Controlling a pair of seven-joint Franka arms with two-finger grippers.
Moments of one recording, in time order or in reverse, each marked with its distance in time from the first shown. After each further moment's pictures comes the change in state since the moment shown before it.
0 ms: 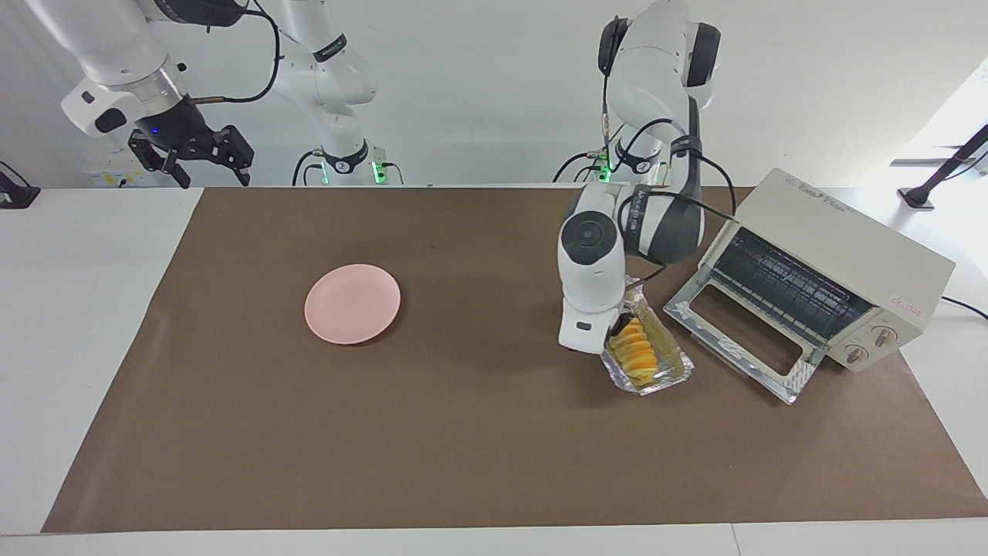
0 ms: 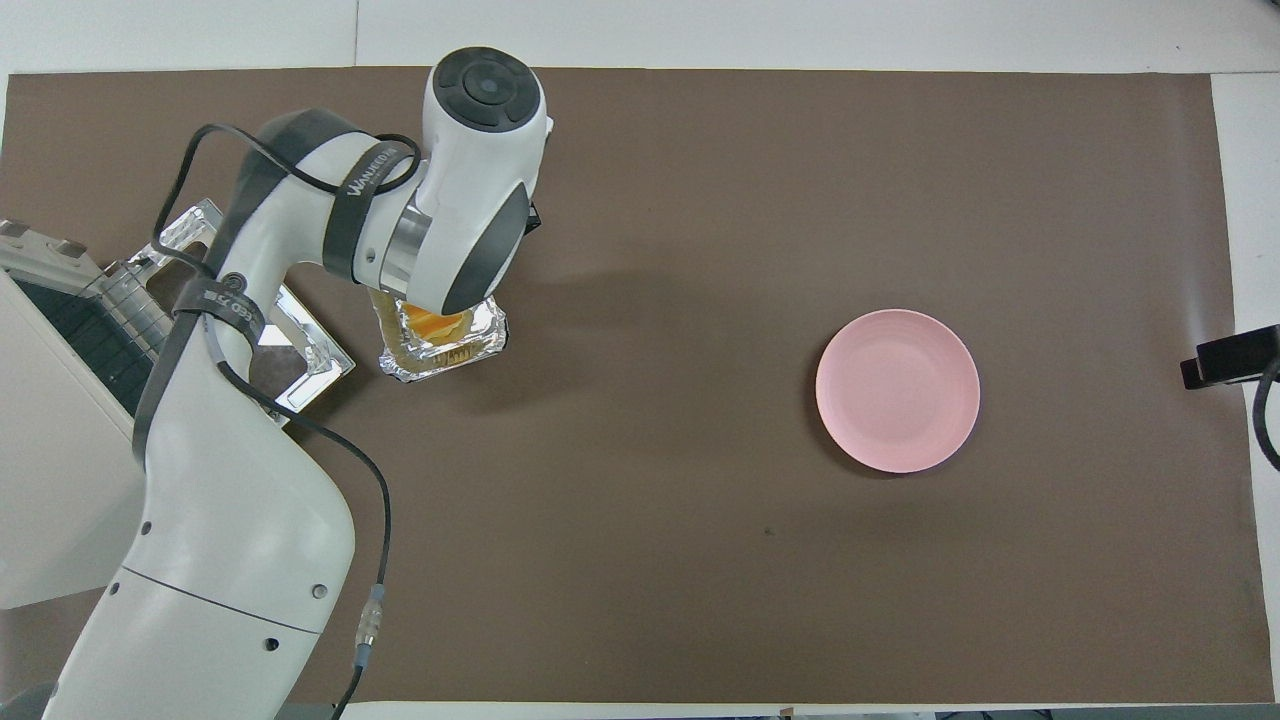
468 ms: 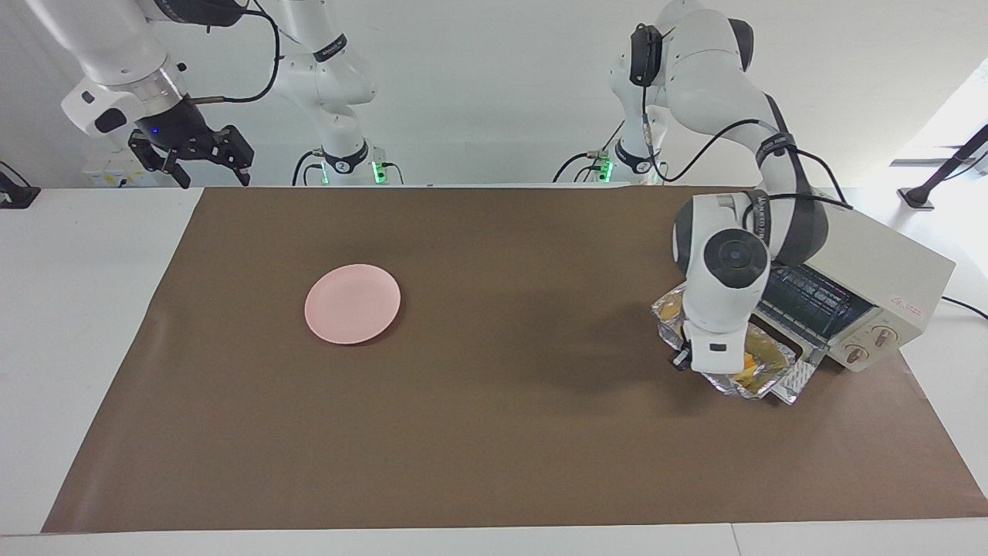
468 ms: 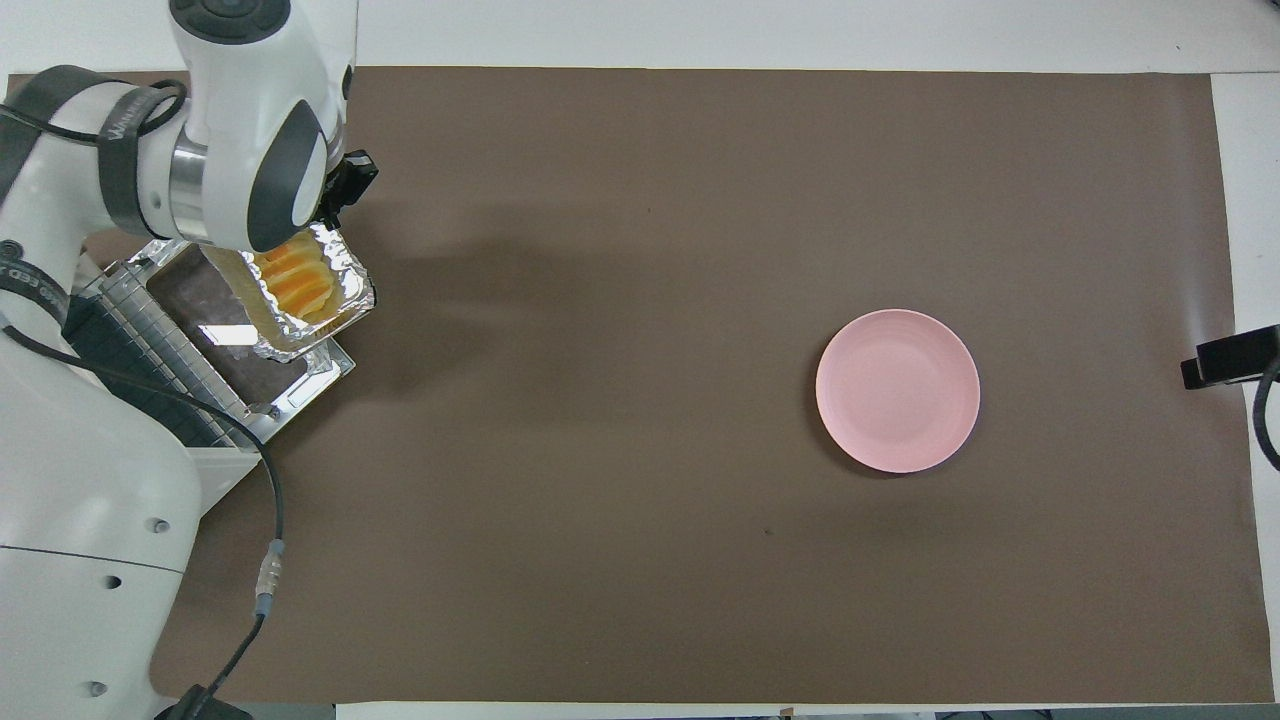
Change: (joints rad) left arm 0.202 -0.028 0.027 0.001 -0.006 -0.035 0.072; right arm 0.000 0.000 0.000 0.000 0.000 0.000 0.000
